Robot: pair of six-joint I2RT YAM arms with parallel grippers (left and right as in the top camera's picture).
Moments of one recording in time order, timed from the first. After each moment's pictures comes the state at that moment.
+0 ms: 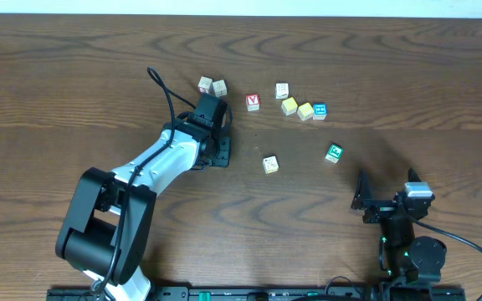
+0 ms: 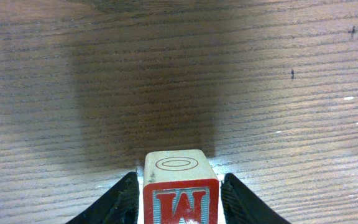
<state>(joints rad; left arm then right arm) -0.41 1.81 1.06 -0.53 0.07 -0.32 -0.05 0.01 0.01 -0.06 -0.09 0.07</state>
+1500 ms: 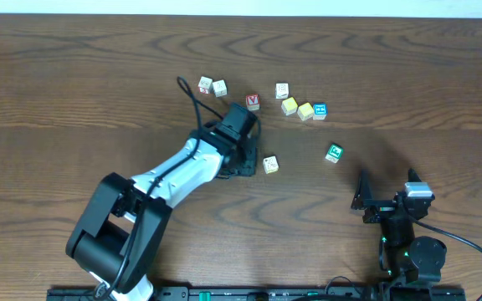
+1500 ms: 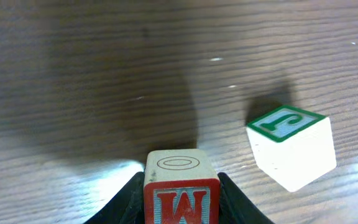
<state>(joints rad) -0.58 1.81 1.08 -0.51 0.13 -0.49 -0.05 0.01 0.01 -0.06 -0.09 0.07</state>
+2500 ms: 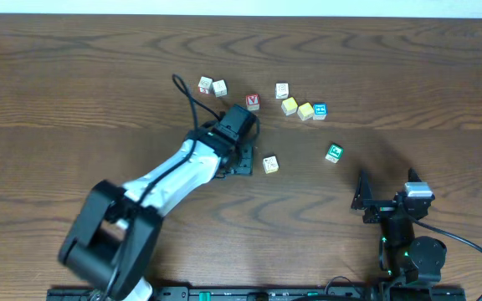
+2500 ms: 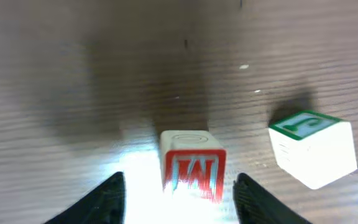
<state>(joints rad) -0.56 1.74 1.08 -0.57 0.05 -0.50 -0.05 0.01 0.01 -0.06 -0.09 0.07</state>
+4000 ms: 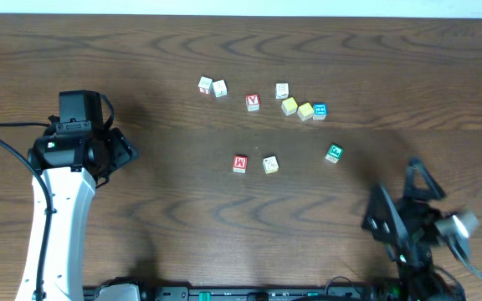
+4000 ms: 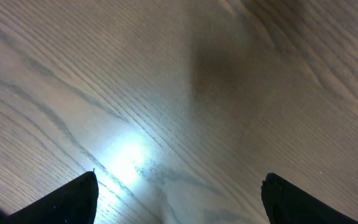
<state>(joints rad) 0.10 1.30 1.12 -1.06 -0.17 -0.51 -0.05 0.01 0.01 0.76 -0.34 0.75</state>
